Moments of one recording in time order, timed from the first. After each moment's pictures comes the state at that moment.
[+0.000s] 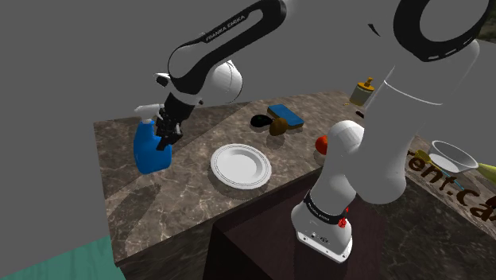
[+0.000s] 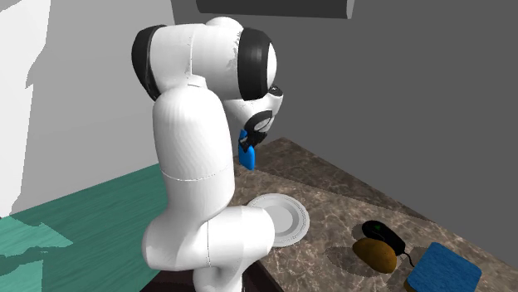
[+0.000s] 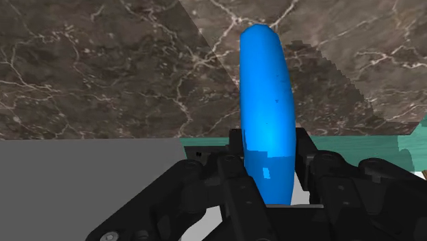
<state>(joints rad) 0.71 0.00 -0.29 -2.40 0.71 2.61 -1.40</state>
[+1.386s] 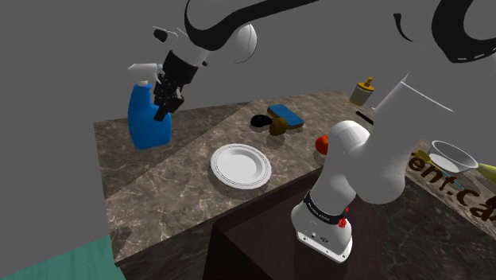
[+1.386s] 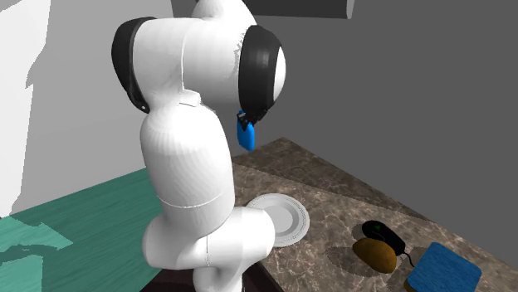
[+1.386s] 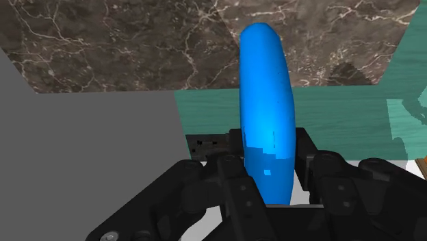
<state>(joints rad) 0.67 -0.19 -0.28 -2.31 0.44 2.40 -1.14</state>
